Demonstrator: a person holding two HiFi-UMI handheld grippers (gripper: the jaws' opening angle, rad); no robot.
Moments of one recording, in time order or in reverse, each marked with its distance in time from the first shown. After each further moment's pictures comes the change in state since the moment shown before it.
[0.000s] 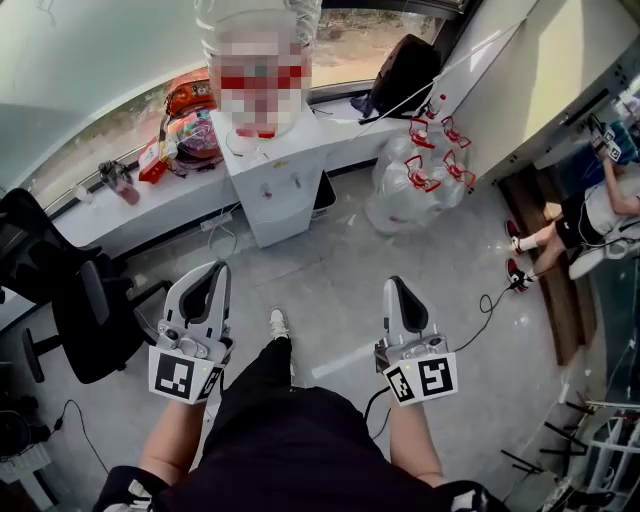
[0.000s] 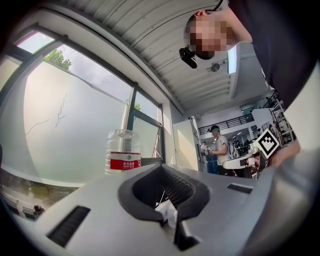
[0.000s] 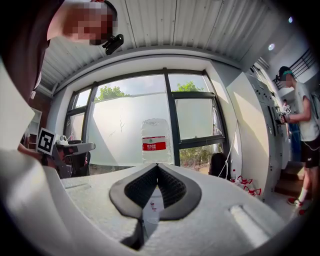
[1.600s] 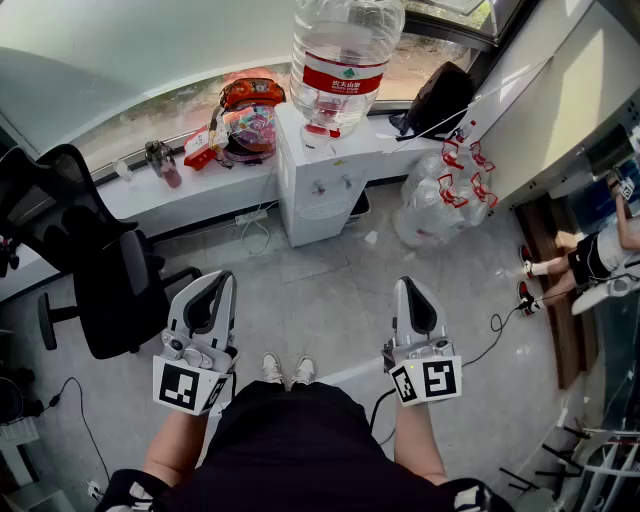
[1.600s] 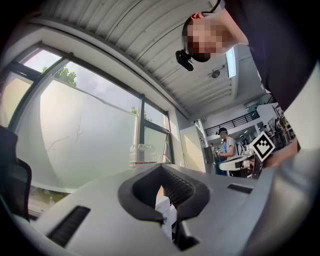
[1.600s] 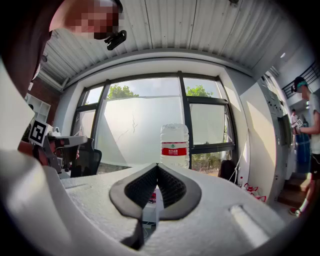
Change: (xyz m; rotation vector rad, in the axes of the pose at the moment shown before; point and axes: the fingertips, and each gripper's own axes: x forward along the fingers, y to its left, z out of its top) left arm -0.146 0.051 0.049 -0.003 -0.043 0.098; right arm -0.007 0.131 0.023 -0.091 -0.013 0.054
